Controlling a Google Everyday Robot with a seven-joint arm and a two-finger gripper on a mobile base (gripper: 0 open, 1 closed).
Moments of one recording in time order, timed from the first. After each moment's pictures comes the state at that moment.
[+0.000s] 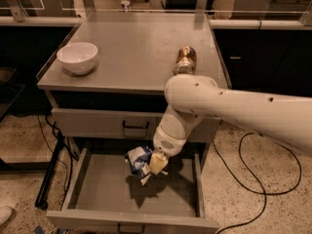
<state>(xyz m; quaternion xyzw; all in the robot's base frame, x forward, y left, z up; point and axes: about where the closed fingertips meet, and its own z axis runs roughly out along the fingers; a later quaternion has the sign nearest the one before) 0.457 -0.005 0.673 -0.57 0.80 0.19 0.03</state>
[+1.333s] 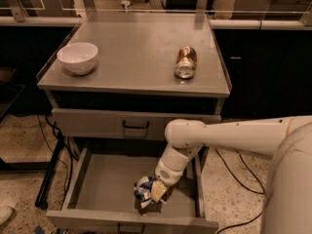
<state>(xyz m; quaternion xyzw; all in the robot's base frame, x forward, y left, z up) 0.435 -0.013 0.516 -0.47 0.85 0.23 -0.05</state>
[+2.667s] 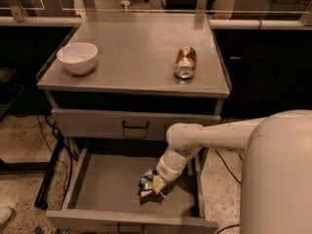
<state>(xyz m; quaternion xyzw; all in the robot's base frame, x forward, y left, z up) 0.476 -0.020 0.469 -0.37 0.91 0.20 -0.03</state>
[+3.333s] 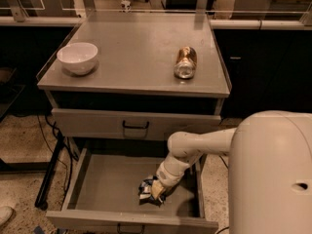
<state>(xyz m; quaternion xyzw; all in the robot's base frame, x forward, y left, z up) 0.479 -0.014 0.421 -0.31 0.92 0.23 -0.05</state>
